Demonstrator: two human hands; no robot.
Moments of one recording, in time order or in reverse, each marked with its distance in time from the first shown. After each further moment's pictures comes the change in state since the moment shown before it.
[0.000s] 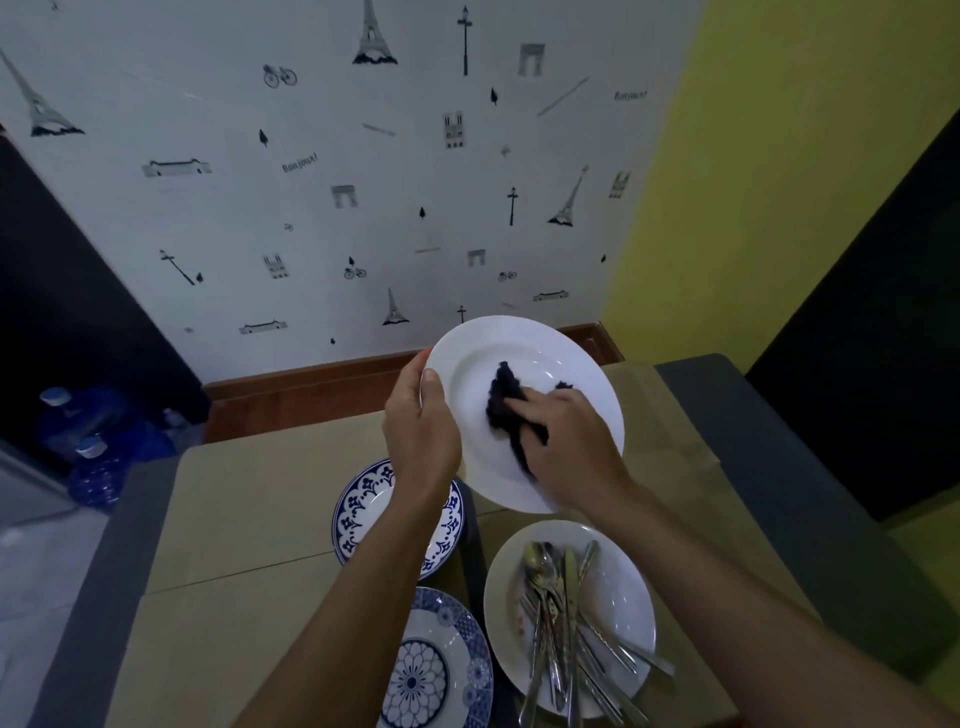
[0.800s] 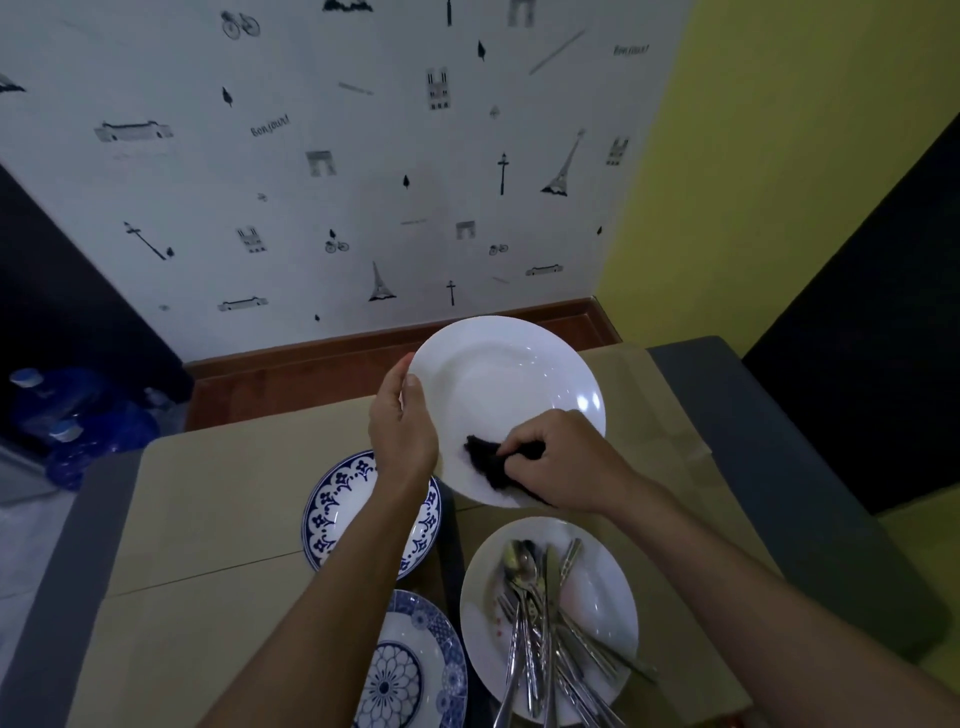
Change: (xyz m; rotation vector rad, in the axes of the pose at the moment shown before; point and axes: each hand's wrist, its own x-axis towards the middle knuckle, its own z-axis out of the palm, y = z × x) left_hand 0.026 -0.046 0.030 0.043 -0.020 -0.065; right_hand 0.009 0.031 -0.015 0.191 -0.313 0.107
